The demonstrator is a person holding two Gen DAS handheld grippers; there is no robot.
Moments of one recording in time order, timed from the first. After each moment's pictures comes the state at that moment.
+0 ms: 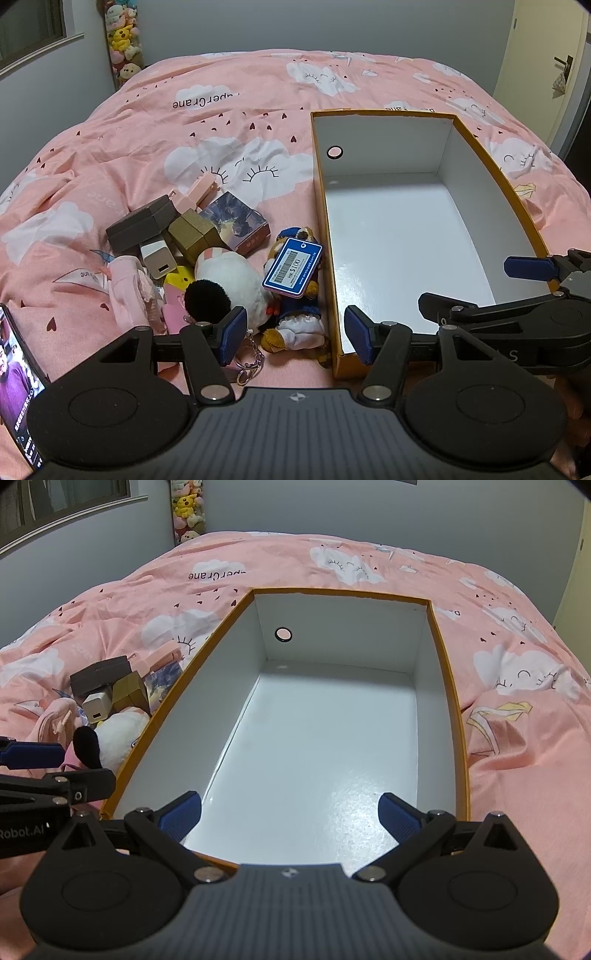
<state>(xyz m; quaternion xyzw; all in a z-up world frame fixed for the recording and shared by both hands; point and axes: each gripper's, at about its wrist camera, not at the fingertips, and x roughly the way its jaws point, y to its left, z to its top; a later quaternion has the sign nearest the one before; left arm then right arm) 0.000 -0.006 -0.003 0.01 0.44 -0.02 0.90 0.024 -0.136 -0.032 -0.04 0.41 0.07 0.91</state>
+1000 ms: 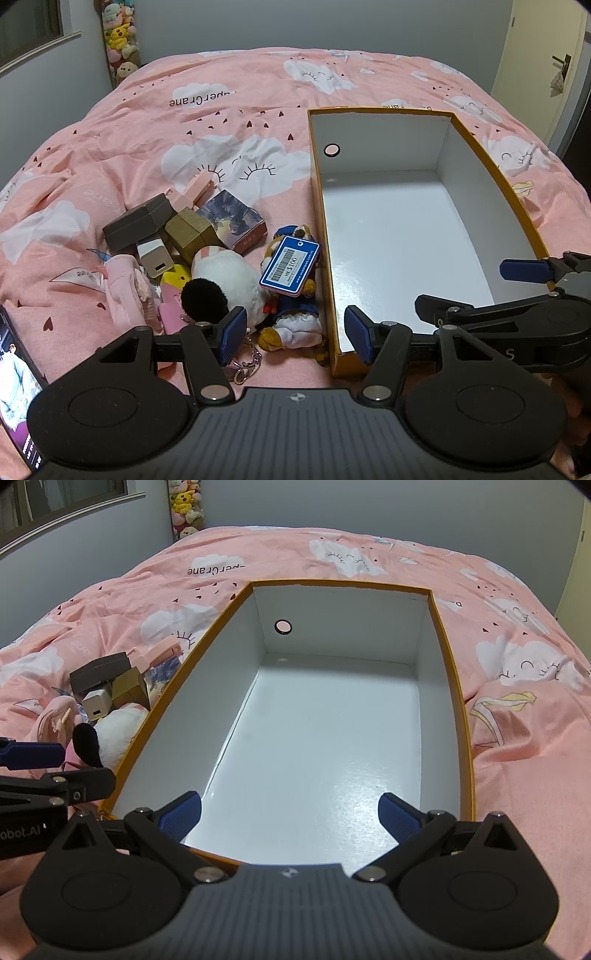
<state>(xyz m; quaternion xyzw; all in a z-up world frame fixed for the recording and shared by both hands) 0.000 -0.005 -0.005 0.01 0.44 -0.04 0.90 0.026 -0.137 -0.035 -0.03 0.42 0.07 0.91</state>
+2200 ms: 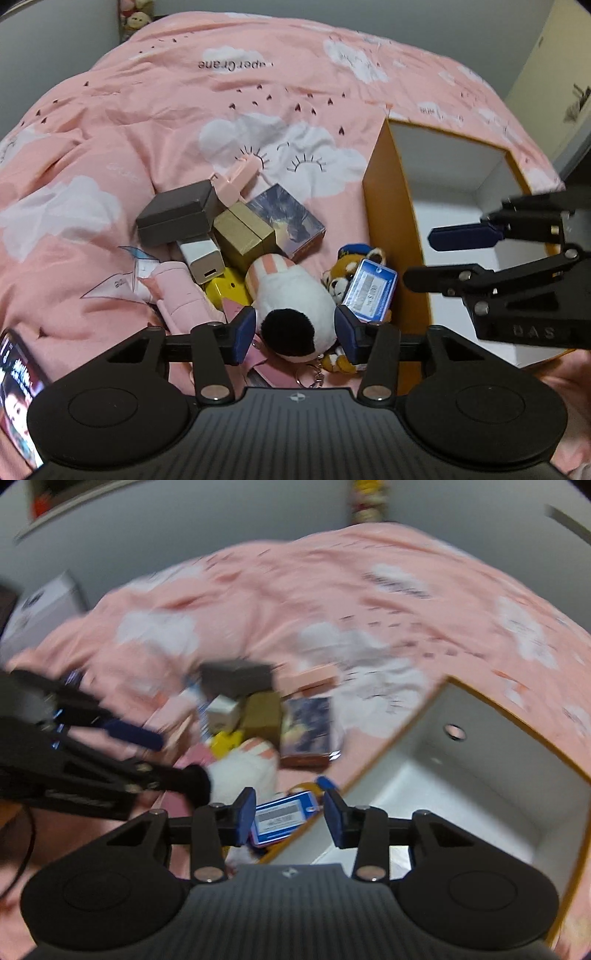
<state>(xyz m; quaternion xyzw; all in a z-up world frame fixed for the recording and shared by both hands) 0.058 0.086 -0.004 -0.05 0.49 -0.05 0.87 0.112 -0.041 0.008 -0.17 0.43 0.33 0.82</state>
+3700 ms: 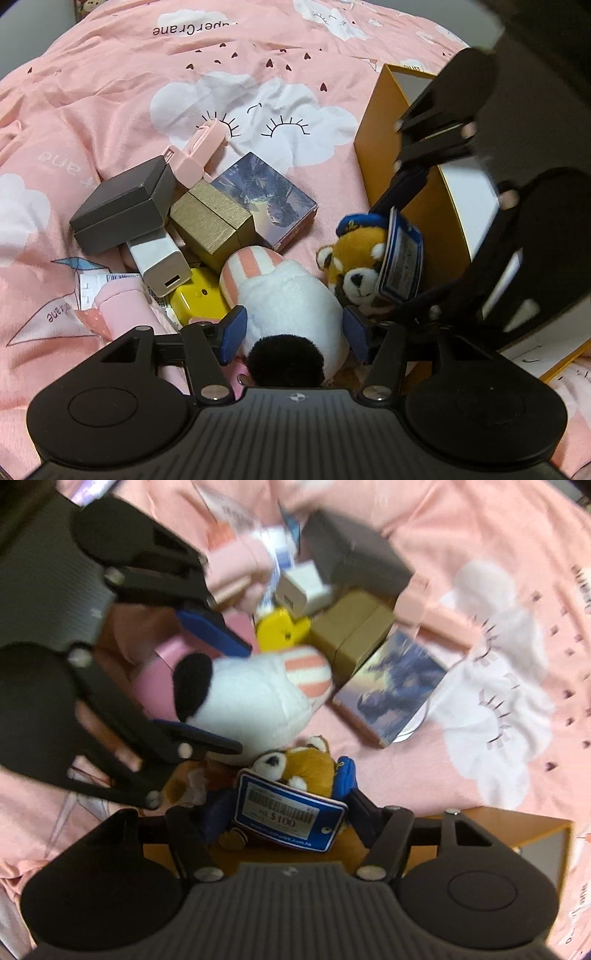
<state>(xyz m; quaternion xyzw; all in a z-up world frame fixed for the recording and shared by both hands) 0.103 0.086 -0.057 -0.04 0.53 -0.12 0.84 0.181 0.030 -0.038 -0.44 0.51 0.47 0.56</state>
